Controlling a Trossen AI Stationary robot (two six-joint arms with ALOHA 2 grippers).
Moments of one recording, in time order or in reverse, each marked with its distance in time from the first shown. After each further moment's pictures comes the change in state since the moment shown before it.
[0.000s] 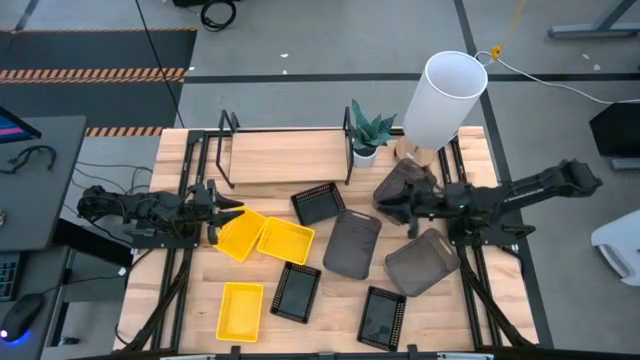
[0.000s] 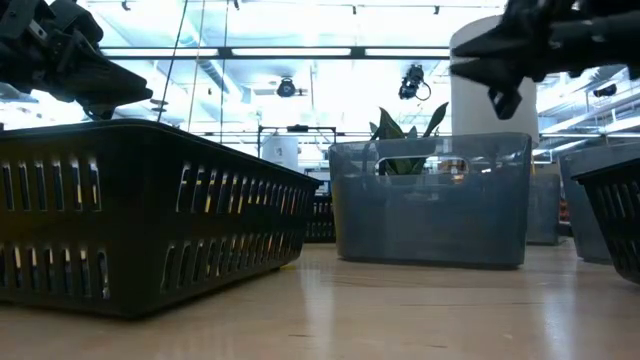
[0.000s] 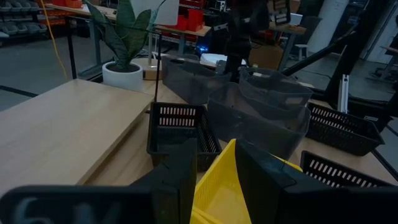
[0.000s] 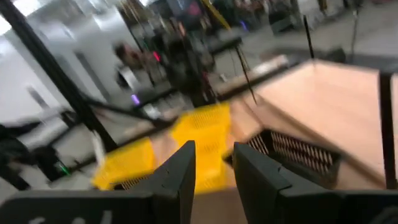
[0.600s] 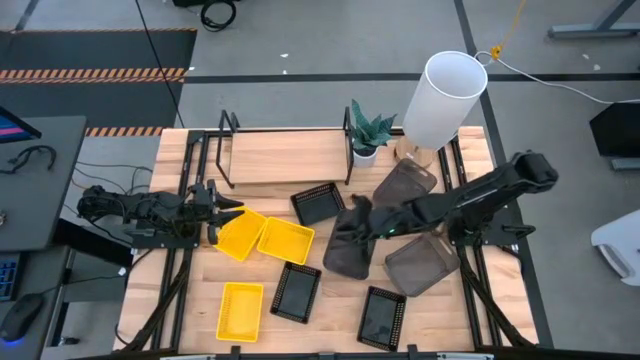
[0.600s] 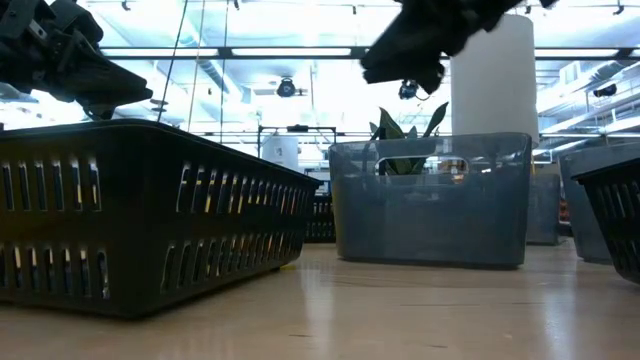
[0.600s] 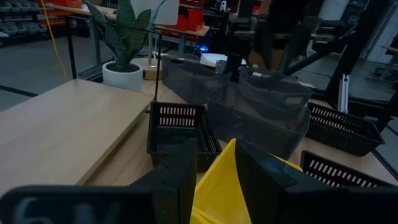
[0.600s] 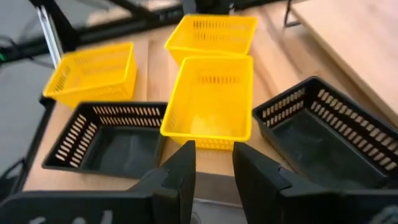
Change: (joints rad) left arm 0.000 0.000 0.000 0.000 0.000 0.000; right arm 0.116 0.680 0.667 -0.476 0.012 -0.096
